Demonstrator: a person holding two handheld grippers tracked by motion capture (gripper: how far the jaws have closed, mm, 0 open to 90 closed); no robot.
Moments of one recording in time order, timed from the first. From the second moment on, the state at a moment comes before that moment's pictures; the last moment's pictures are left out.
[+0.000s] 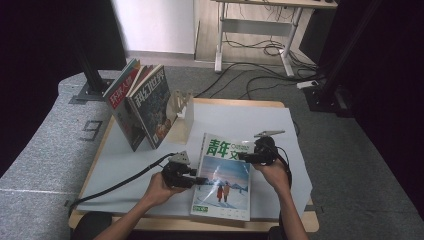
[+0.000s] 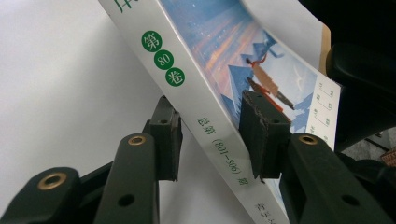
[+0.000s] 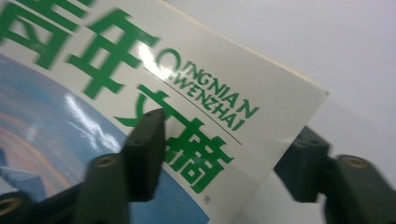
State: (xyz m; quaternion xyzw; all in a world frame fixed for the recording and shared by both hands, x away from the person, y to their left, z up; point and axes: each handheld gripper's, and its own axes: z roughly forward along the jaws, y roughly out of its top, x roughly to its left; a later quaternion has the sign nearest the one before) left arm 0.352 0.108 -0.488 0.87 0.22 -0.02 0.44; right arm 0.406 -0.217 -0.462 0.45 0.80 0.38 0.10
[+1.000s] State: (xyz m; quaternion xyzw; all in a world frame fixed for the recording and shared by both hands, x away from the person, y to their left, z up) left arm 0.352 0.115 -0.489 0.86 0.20 -0.03 0.46; right arm 0.421 -0.231 -0.488 0.45 0.78 0.44 0.00
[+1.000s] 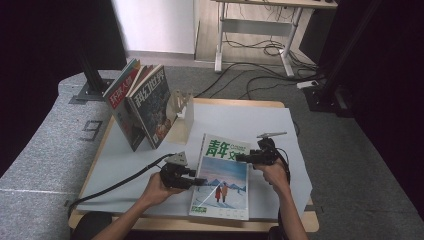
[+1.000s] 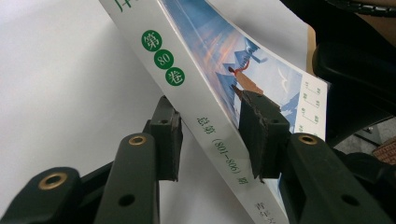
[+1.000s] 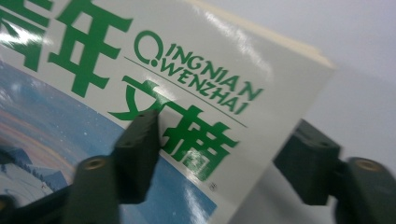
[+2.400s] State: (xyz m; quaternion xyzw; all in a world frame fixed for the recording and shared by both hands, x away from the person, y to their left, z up) left arm 0.367 0.120 -0.445 0.84 0.22 0.09 0.48; right arm 0.384 -0.227 -0.365 0.37 0.75 0.53 0.14
